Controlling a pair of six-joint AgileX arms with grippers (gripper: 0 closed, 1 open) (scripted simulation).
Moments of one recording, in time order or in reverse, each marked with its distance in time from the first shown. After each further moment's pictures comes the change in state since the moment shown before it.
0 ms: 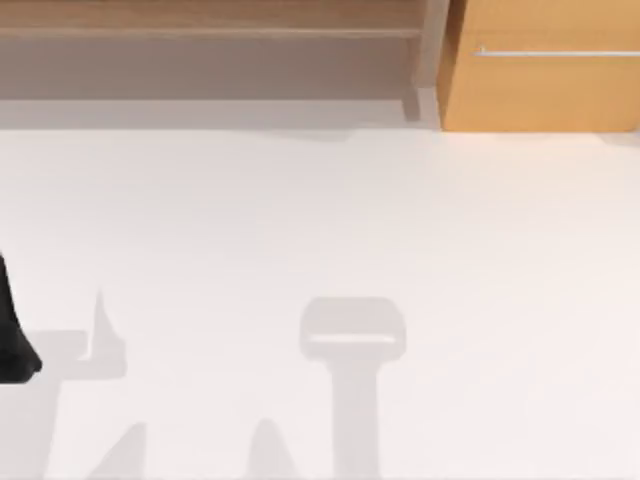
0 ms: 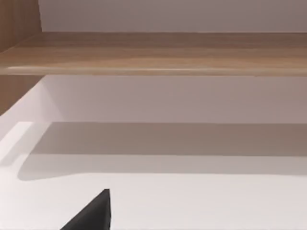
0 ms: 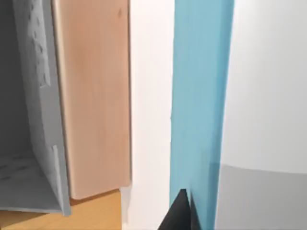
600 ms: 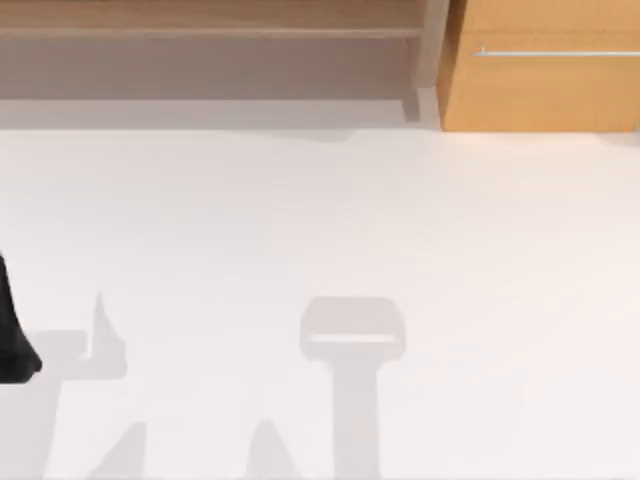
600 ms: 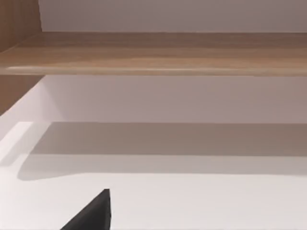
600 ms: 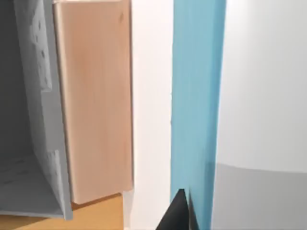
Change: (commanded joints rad) left arm 0.000 0.000 0.000 0.000 0.000 0.000; right arm 0.014 0.016 0.003 0.024 0.010 0.016
